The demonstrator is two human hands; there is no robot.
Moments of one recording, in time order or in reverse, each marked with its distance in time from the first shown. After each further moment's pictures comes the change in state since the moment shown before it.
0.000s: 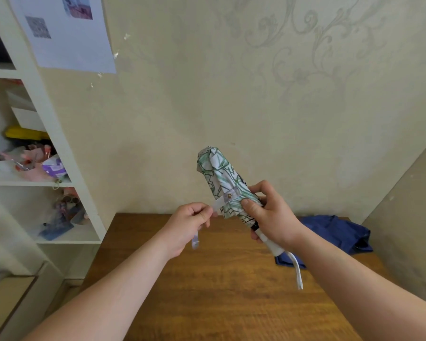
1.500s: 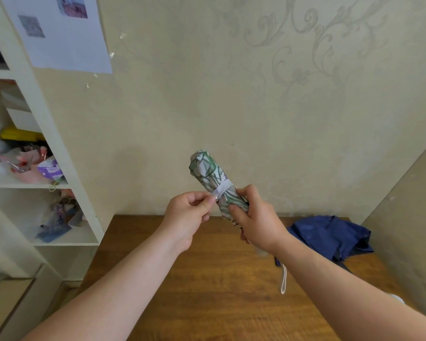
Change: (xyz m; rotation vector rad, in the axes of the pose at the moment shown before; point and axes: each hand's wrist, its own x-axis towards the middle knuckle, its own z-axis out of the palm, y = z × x) left_hand 0.006 0.029 0.016 -0.261 0.315 -0.042; right_hand 0.016 0.016 0.022 -0.360 0.058 -0.099
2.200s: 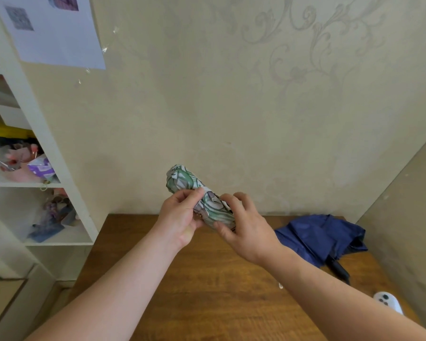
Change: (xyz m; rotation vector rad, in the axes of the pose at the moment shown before) left_hand 0.005 0.008 0.005 -0.442 -0.055 -0.130; right_hand -0.004 0.020 0.022 -0.428 0.053 -0.215
